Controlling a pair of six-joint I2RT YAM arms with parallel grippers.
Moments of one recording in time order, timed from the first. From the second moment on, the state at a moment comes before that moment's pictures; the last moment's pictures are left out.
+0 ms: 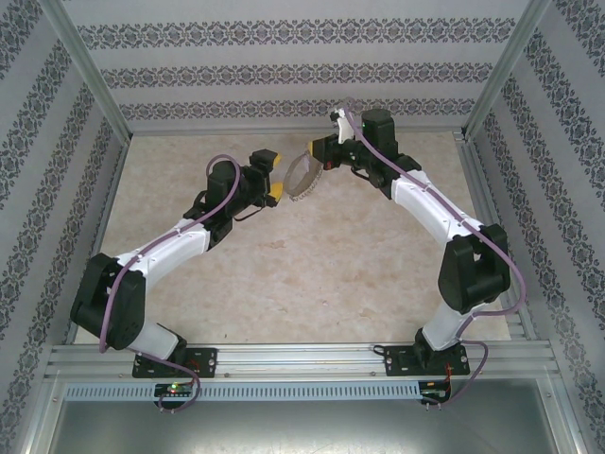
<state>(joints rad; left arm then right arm) -0.43 1.49 0.96 0.28 0.18 -1.76 0.35 1.71 1.44 -0.09 -0.59 0.24</state>
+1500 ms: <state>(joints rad) -0.44 1.64 0.95 0.50 0.06 -1.84 0.38 1.63 1.29 -0.03 -0.64 0.24</state>
